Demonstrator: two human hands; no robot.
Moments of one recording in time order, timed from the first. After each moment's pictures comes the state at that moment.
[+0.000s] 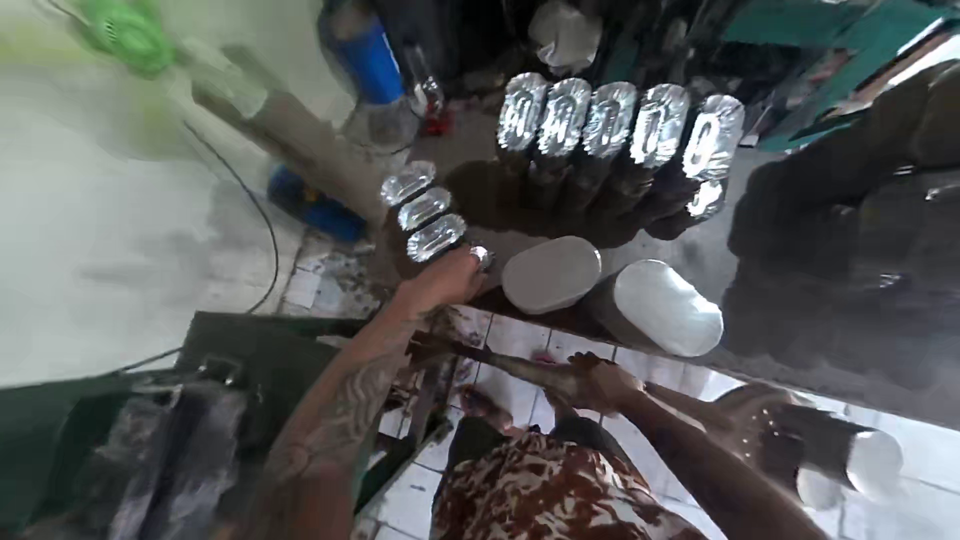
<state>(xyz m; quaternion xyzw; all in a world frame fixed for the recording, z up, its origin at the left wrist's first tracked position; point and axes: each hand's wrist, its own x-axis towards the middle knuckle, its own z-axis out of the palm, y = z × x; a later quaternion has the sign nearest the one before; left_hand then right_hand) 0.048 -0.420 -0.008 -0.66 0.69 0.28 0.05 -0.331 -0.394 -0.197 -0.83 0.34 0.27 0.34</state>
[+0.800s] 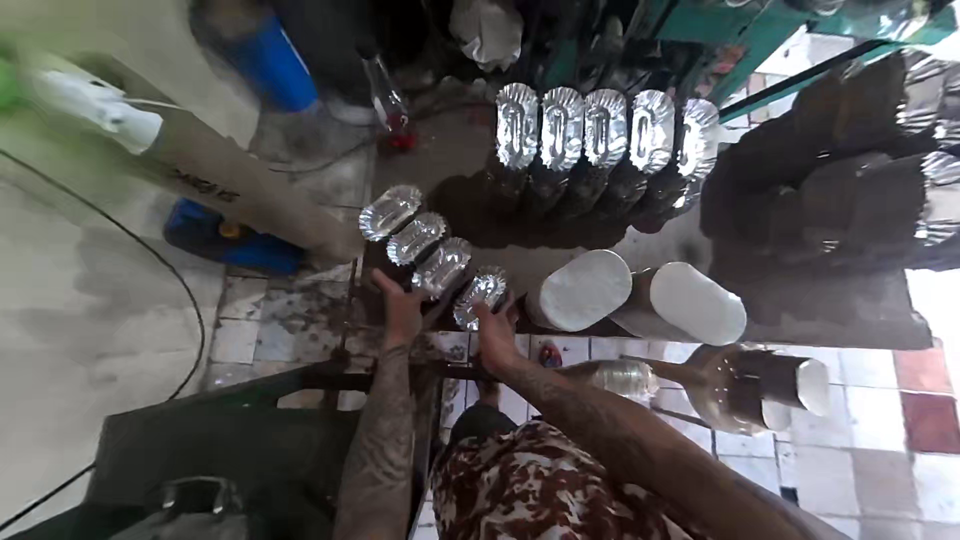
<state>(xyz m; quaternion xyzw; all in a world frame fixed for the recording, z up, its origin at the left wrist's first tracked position) 0.156 -0.385 -0.119 -0.69 0.27 0.40 -0.54 -0.014 -0.388 -0.064 -0.29 0.64 -0.27 0.66</state>
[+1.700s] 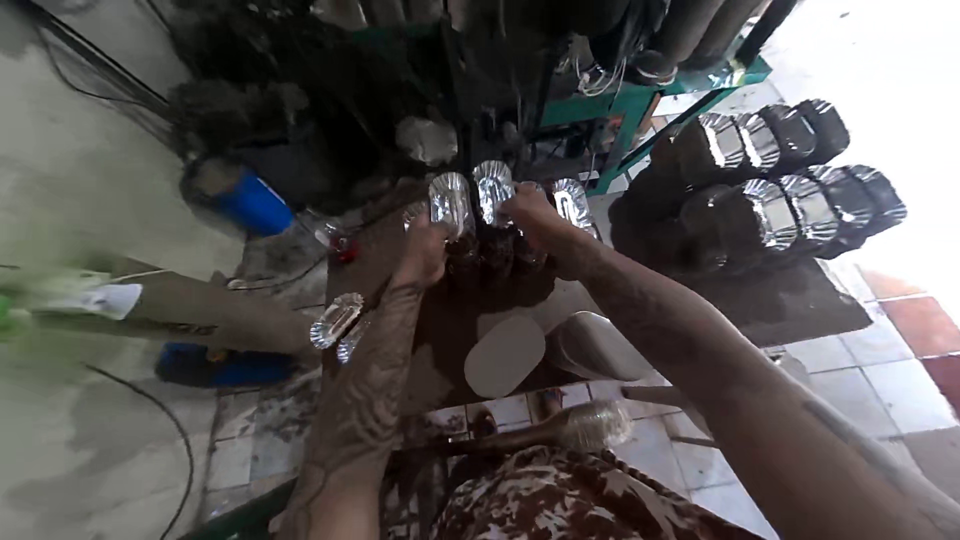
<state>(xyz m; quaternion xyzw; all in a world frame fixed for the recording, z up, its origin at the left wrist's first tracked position) 0.009 -0.619 0.058 -0.56 0.41 0.53 -0.49 -0.176 -0.676 0.064 -0.52 0.55 -0.34 0.56</state>
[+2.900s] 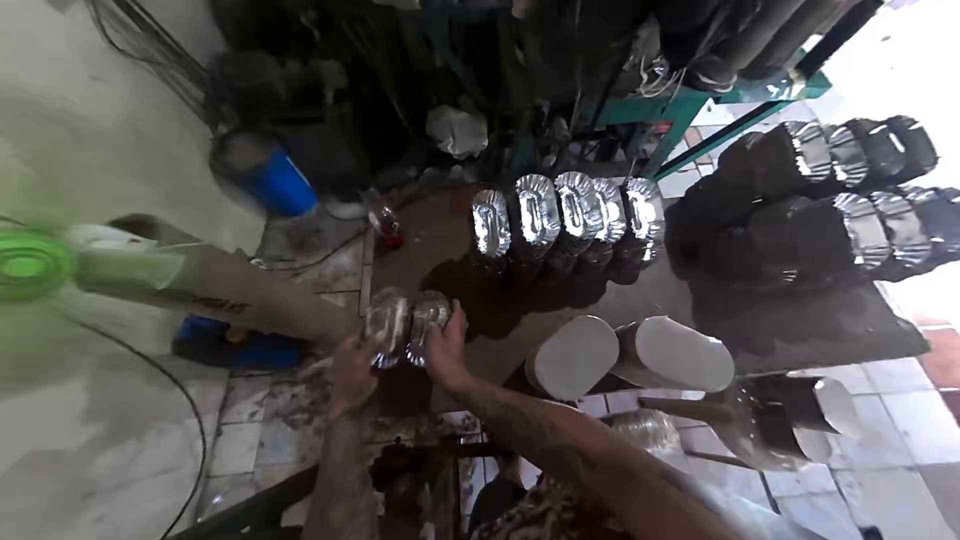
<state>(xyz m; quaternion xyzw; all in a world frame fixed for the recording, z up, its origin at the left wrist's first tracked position) 0.234 -0.433 -0.049 -0.66 0.34 0.43 -0.52 0.081 -0.470 -0.050 -0.38 0.54 -0.43 0.61</state>
